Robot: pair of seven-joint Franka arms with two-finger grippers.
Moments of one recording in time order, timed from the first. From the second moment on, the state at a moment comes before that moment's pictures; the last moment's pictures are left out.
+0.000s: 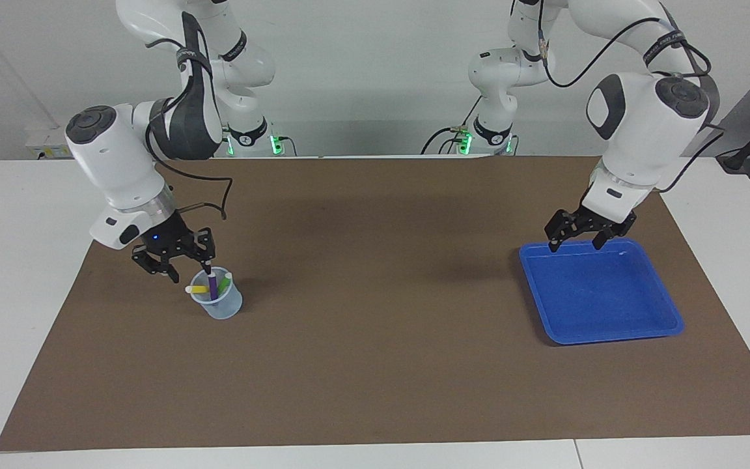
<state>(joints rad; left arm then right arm) 0.06 0.14 -0.18 -1.66 0.01 1.86 -0.11 -0.05 0.17 0.05 -1.82 0.09 2.14 -0.28</state>
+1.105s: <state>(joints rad) 0.10 -0.03 -0.16 -1.66 0.03 1.67 -0.09 -0.06 -0.09 0.05 -1.80 0.09 1.76 -0.24</state>
